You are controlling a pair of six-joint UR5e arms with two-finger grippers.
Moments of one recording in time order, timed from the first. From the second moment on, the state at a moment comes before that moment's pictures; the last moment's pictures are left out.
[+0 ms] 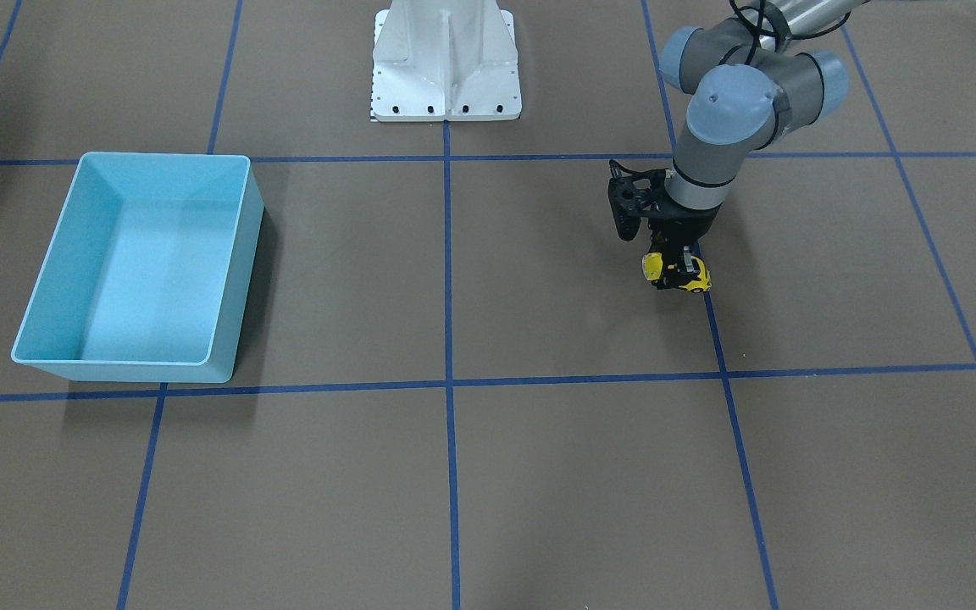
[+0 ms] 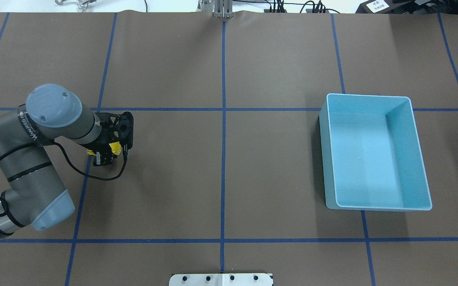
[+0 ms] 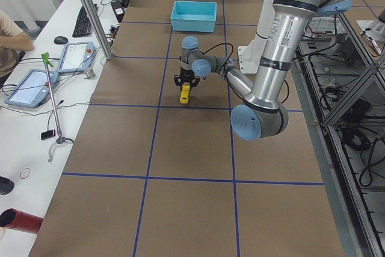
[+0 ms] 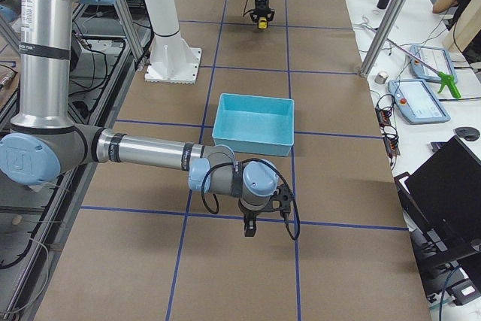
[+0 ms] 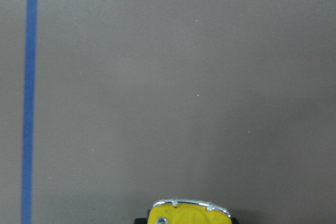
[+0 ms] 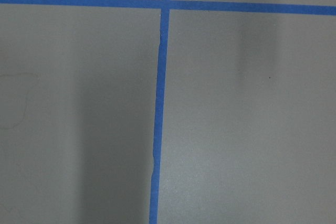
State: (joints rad) left arm -0.65 -1.90 -1.78 -1.74 -1.91 0.42; right arm 1.56 -1.69 1.60 -1.58 2.41 -0.12
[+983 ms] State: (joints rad) left arm -0.66 -1.89 -1.76 -1.68 -1.98 0.38; right arm 1.56 -1.69 1.60 -1.58 2.41 -0.12
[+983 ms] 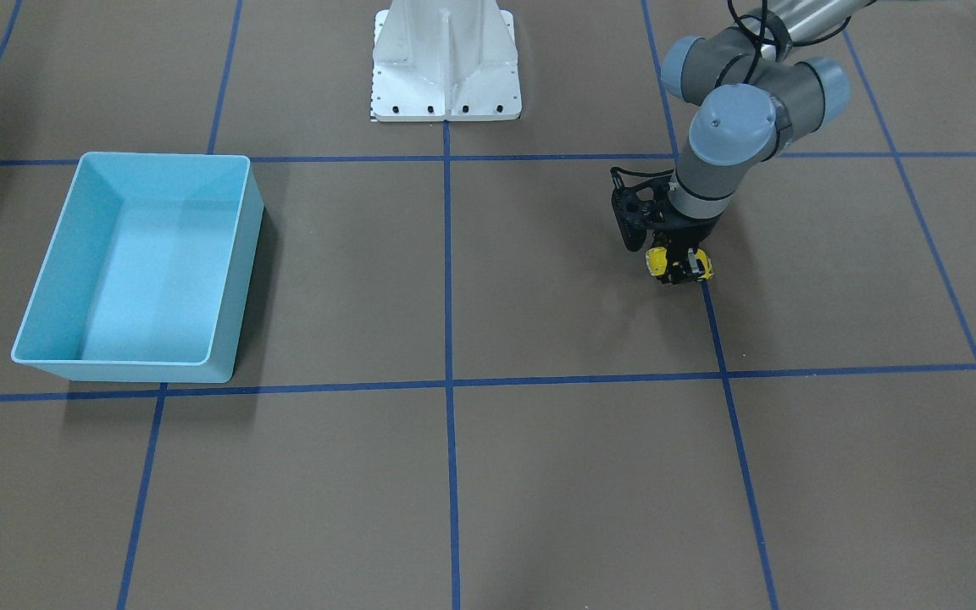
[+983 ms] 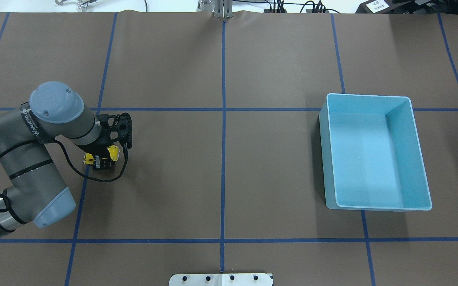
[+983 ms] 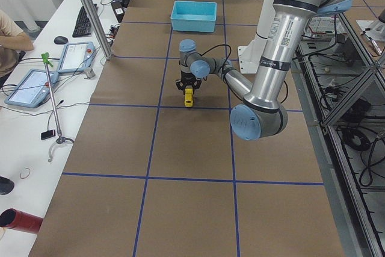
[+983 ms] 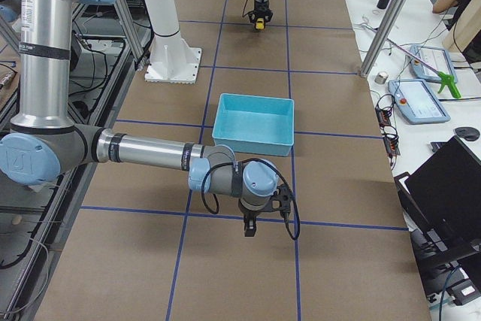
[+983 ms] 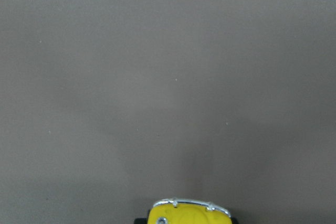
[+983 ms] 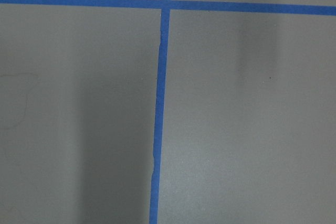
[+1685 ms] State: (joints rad) left arm -0.65 -1.89 -1.74 -1.69 -1.98 0.40; right arm 1.56 -1.69 1.60 -1.58 2.41 -0.12
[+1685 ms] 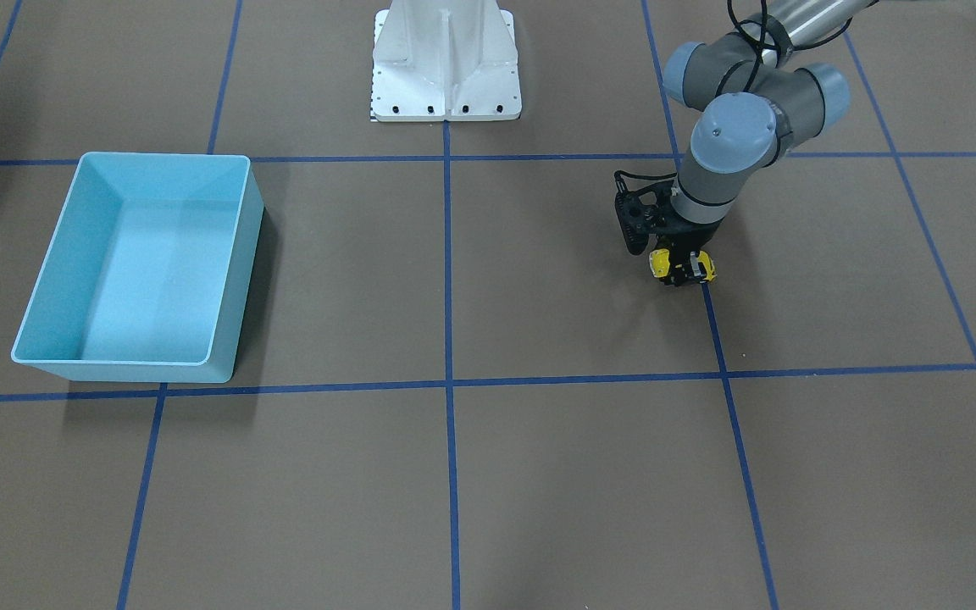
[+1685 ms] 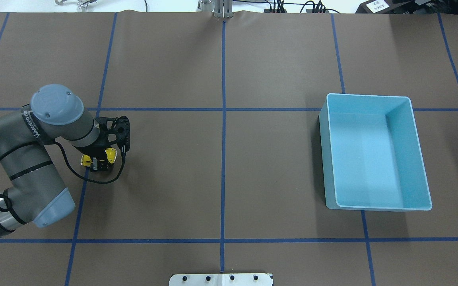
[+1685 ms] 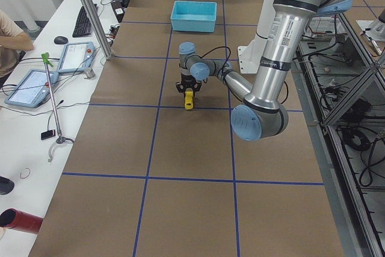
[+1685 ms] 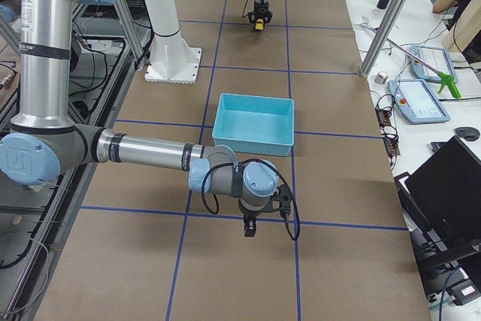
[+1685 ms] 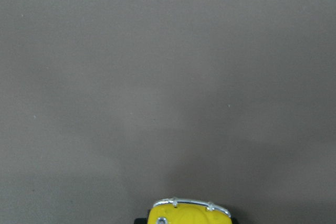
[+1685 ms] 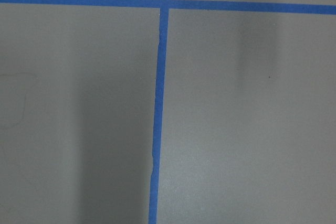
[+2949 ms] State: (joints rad) left arm -0.66 -1.88 -1.73 -1.75 -1.98 0.50; right arm 1.56 -1.69 1.60 -1.58 2.41 -0.12
